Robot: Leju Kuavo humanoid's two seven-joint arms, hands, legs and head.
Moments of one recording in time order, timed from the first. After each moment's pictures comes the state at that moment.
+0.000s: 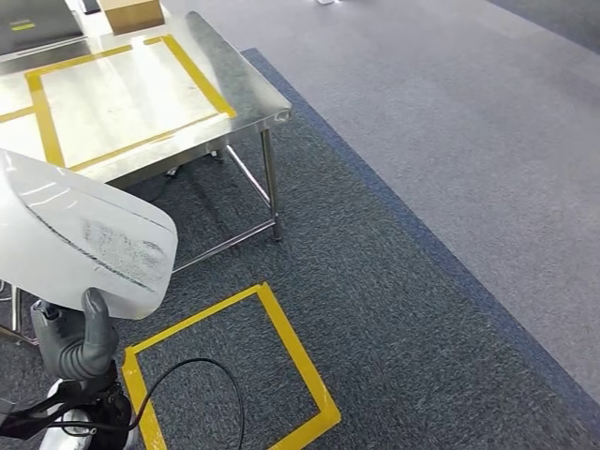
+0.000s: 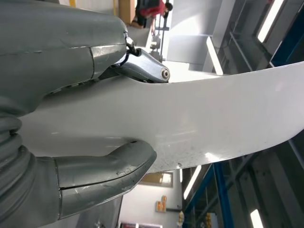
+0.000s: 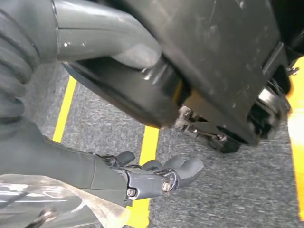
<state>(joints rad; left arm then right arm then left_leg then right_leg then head) 0.19 -0.06 -0.13 -1.89 0.07 0.22 -0.62 -0.05 0.09 0.46 -0.16 -0.04 -0.03 -0.06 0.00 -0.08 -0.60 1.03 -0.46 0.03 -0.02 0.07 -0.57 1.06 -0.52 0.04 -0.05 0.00</state>
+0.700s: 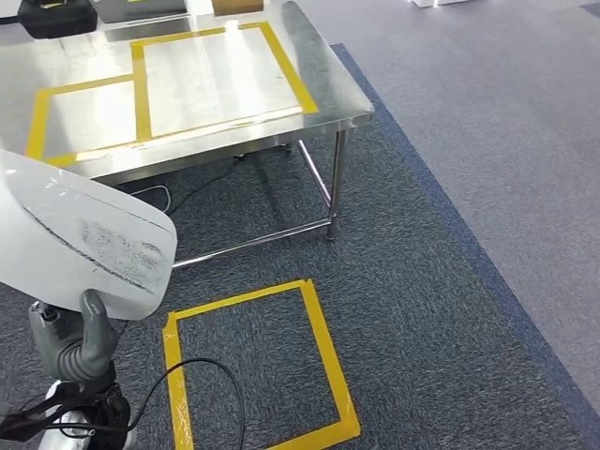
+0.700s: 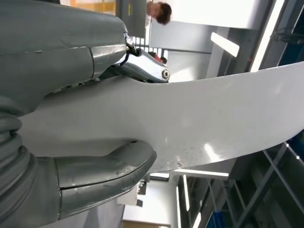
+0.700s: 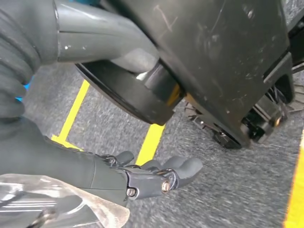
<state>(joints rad) 0.19 -0.06 -0.13 -1.89 0.07 0.21 -0.62 -0.05 0.09 0.47 -0.16 -0.03 -0.03 -0.05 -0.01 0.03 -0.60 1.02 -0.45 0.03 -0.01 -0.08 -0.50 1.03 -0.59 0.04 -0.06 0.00</state>
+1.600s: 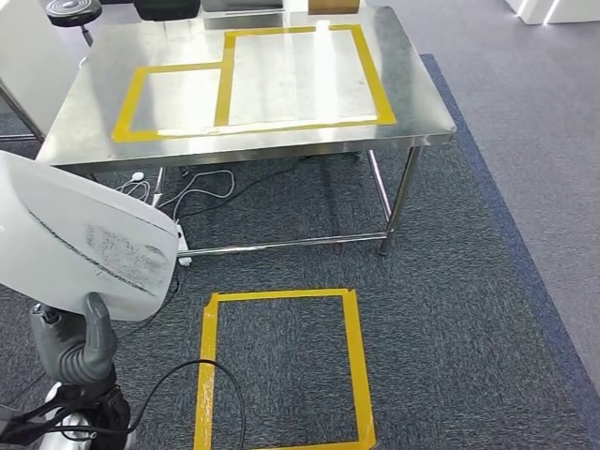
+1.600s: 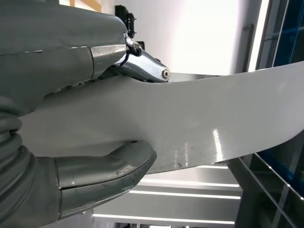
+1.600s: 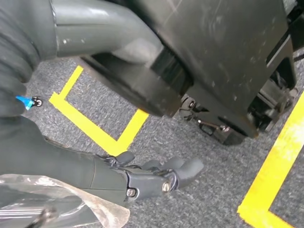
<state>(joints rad) 0.19 -0.05 -0.14 -1.89 0.05 0.21 -0.62 -0.04 0.08 0.47 -0.16 -0.04 -0.05 -0.05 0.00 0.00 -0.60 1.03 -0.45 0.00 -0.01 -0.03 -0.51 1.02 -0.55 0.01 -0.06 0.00</state>
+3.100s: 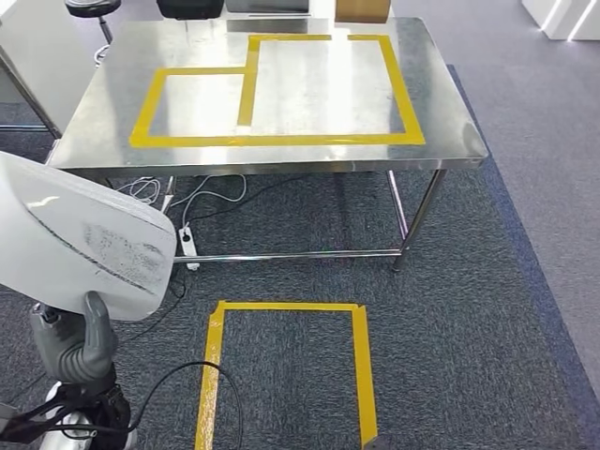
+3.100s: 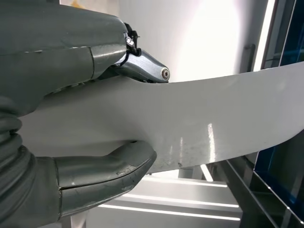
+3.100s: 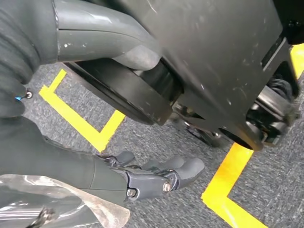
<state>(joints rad) 0.19 -0.05 -0.14 -1.89 0.05 0.22 -0.63 -0.05 0.08 0.46 -0.17 -0.05 -0.03 -0.06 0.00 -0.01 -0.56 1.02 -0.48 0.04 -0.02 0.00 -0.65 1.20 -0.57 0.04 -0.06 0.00</state>
